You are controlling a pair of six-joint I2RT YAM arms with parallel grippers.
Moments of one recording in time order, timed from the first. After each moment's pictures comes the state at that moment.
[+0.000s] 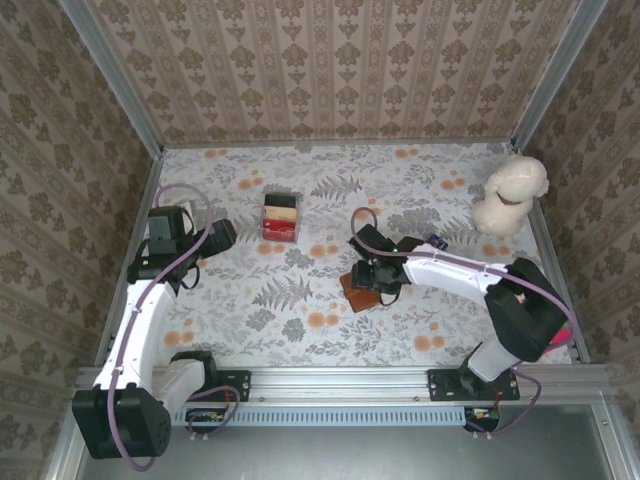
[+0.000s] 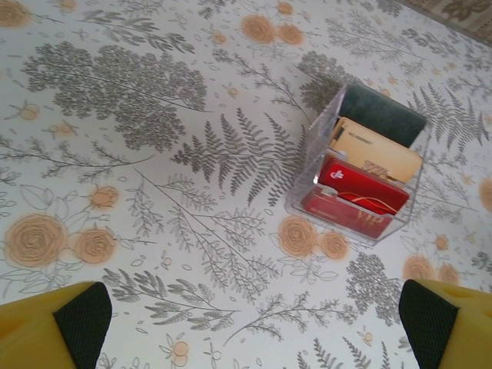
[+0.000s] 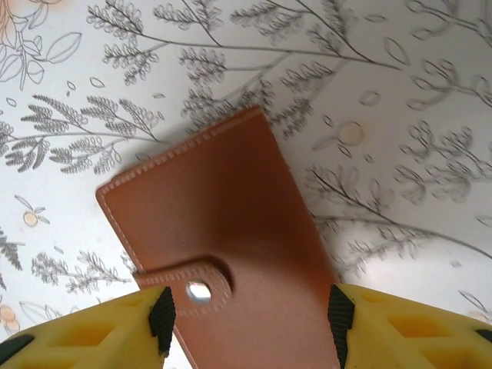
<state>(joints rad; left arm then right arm) -0.03 0.97 0.80 -0.58 0.16 -0.34 0.71 1.59 0.97 -0.63 0.04 0.84</state>
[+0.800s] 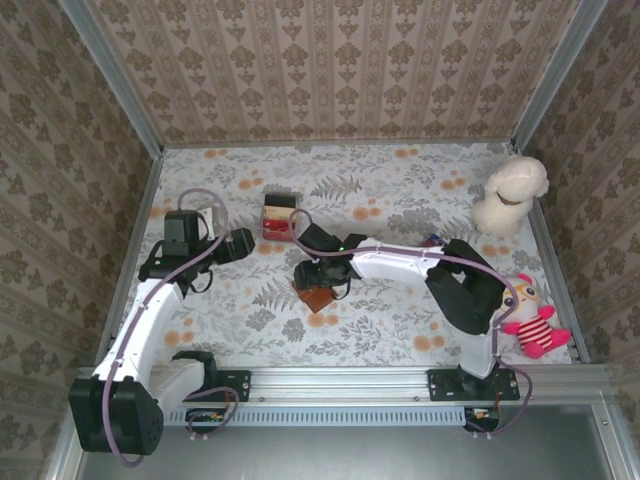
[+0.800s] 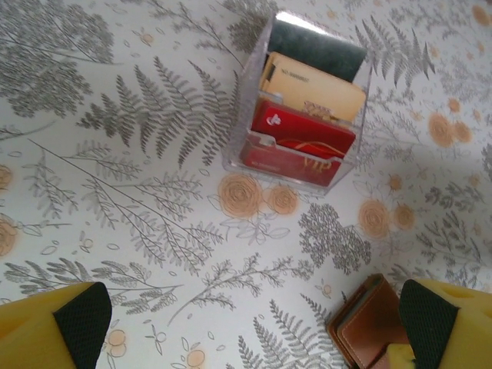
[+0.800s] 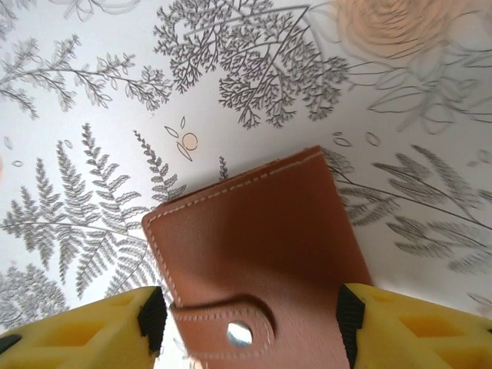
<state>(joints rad) -0.14 1.00 0.75 -0.54 0.25 -0.32 0.88 1.87 1.28 -0.51 -0.02 0.71</state>
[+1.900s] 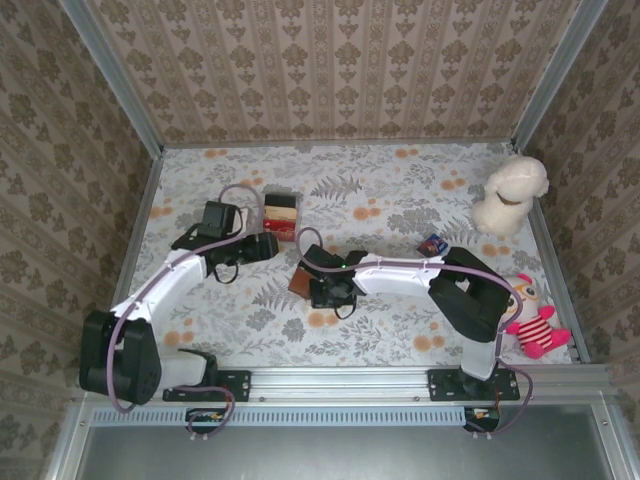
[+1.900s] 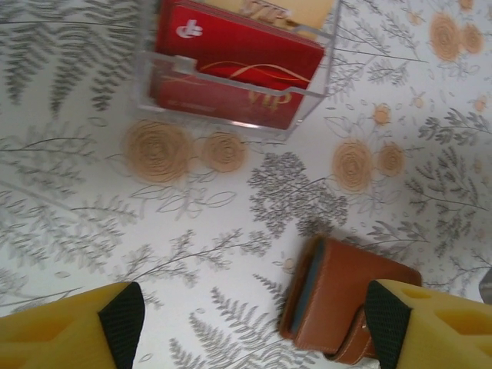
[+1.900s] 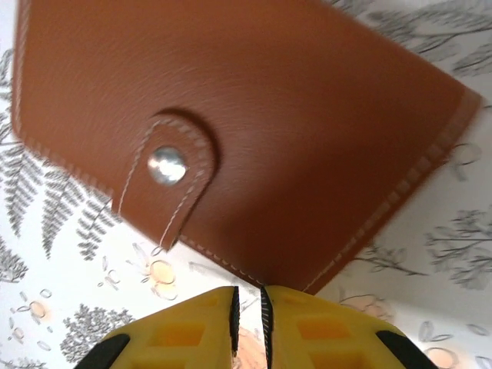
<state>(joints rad) -0.32 1.29 0.82 -0.49 0.29 -0.38 0.94 1.85 1.15 -0.52 -0.03 0.90</state>
